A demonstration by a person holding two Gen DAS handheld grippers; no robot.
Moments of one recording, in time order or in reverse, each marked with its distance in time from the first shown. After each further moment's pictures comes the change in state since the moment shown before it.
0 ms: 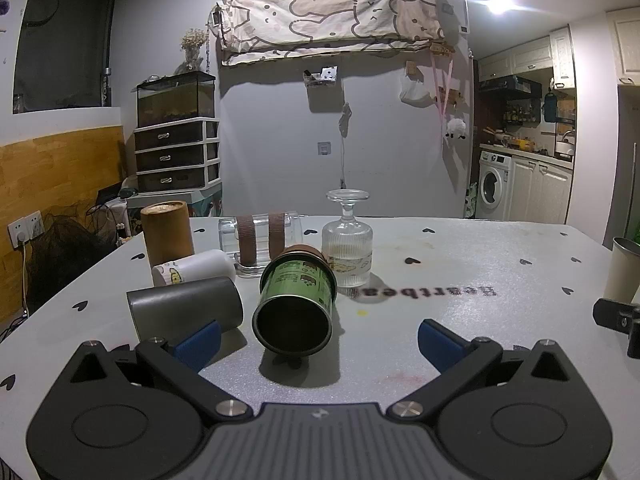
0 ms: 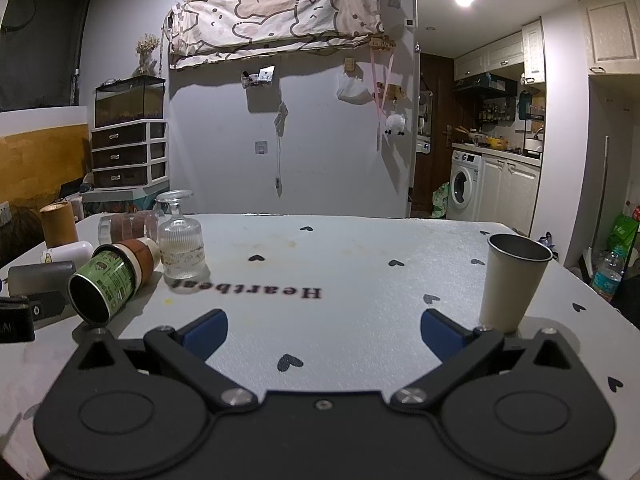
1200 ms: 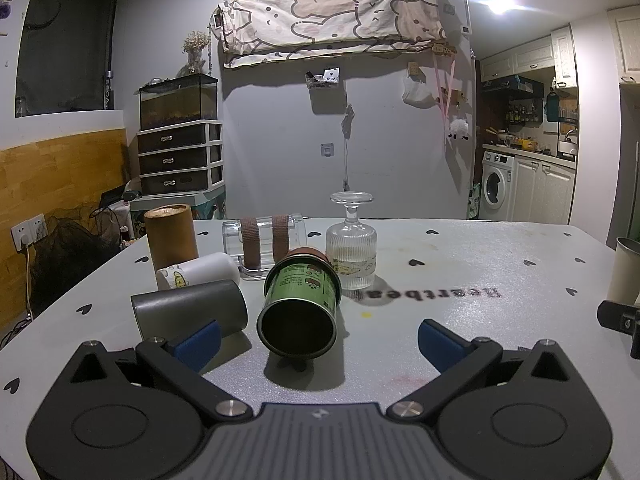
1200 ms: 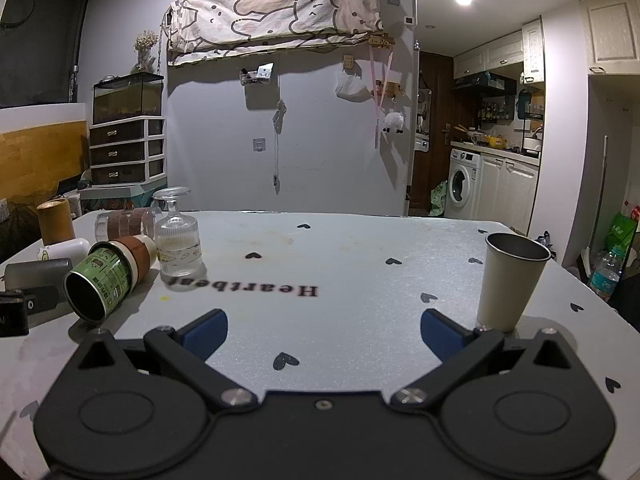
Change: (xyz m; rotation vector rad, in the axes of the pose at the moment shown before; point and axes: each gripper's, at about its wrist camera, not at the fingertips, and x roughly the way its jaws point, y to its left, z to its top) left arm 0.005 0.006 -0.004 0.003 0.002 0.002; right arm 0.000 -0.006 -0.005 -0.003 0.012 -0.006
